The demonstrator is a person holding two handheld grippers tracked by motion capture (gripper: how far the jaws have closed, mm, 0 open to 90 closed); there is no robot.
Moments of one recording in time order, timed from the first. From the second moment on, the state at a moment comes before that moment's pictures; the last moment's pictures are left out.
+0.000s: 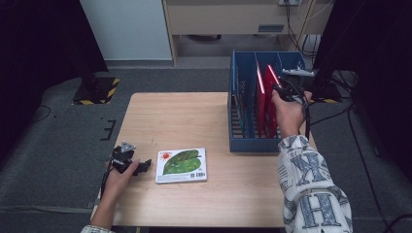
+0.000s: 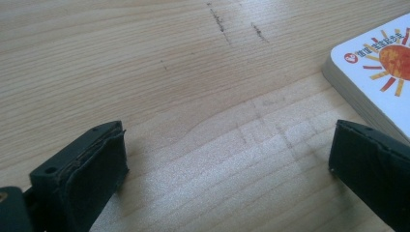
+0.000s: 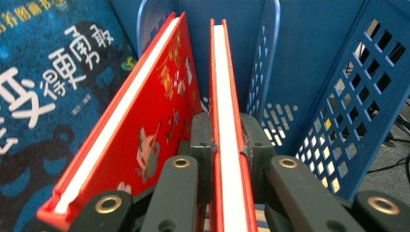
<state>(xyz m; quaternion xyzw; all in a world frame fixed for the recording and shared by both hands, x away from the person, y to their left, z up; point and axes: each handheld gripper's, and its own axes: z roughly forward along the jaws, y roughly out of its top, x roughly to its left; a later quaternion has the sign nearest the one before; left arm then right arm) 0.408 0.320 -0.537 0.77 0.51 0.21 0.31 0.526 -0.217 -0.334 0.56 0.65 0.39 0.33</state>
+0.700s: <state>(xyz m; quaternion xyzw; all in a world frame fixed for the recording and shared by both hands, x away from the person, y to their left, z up) 0.409 0.319 -0.537 0.78 0.51 0.21 0.31 0.556 -0.214 -0.338 0.57 0.63 0.40 0.34</state>
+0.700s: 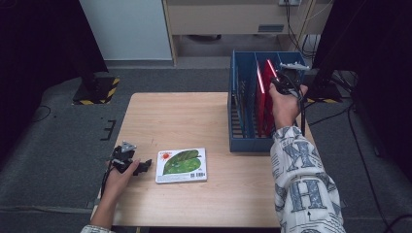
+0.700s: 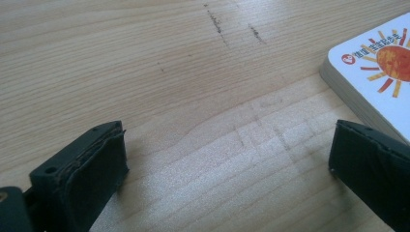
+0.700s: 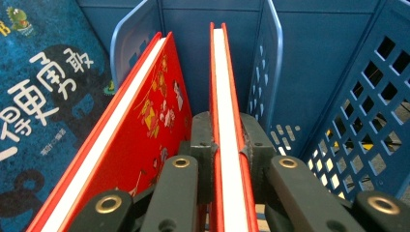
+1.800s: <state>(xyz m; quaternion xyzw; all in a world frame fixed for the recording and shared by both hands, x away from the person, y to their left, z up) 0.409 0.319 -0.537 0.78 0.51 0.21 0.31 0.548 -0.200 -0.334 0.54 0.65 0.41 0.34</state>
